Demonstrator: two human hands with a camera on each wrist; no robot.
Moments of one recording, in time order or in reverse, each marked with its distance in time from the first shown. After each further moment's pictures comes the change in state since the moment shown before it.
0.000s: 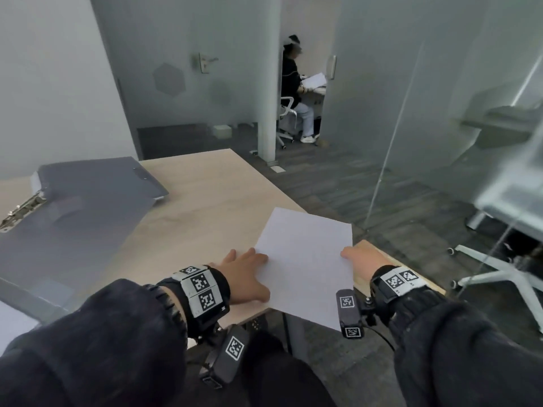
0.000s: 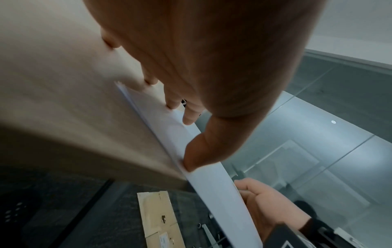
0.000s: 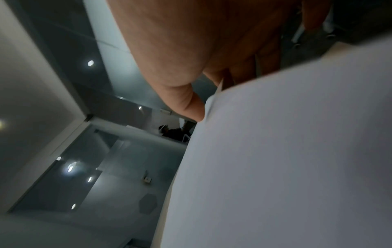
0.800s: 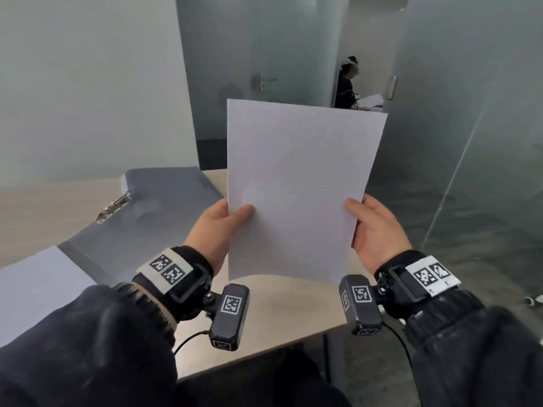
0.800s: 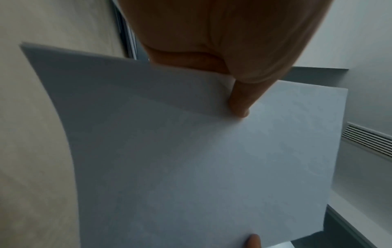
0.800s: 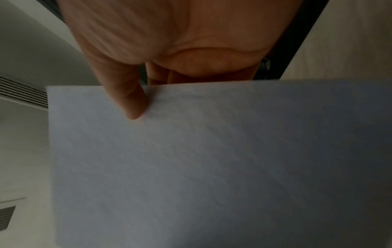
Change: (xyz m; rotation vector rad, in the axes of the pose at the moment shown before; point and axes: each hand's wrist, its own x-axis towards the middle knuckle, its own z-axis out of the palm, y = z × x) left_hand -0.058 -0.081 -0.070 -1.410 0.714 0.214; right_hand -0.100 -0.154 0.036 0.946 -0.338 -0.549
